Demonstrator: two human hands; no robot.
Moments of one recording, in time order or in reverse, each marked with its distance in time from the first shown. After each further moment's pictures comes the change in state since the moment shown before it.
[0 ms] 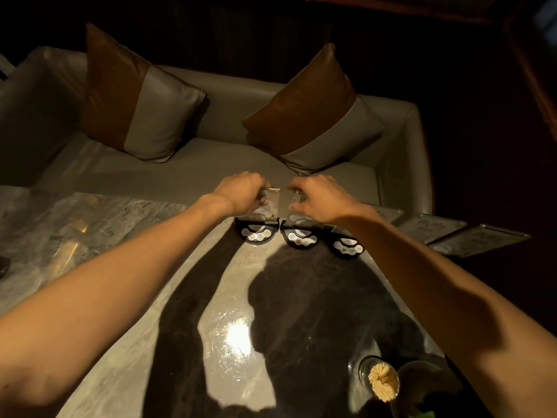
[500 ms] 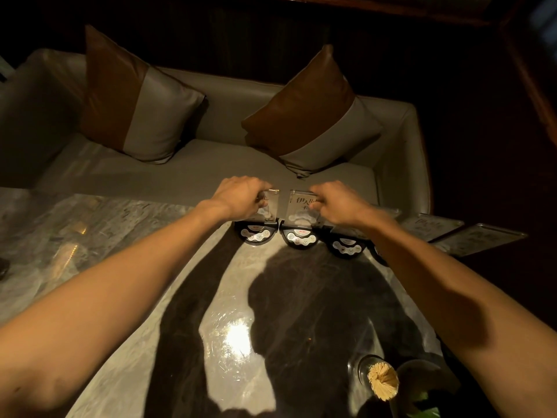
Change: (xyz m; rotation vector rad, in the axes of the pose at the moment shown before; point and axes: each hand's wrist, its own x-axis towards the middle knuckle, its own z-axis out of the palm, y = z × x) left_hand -0.005 -0.001 0.007 0.042 0.040 0.039; right_hand -0.011 0.035 0.008 0.101 -0.032 0.100
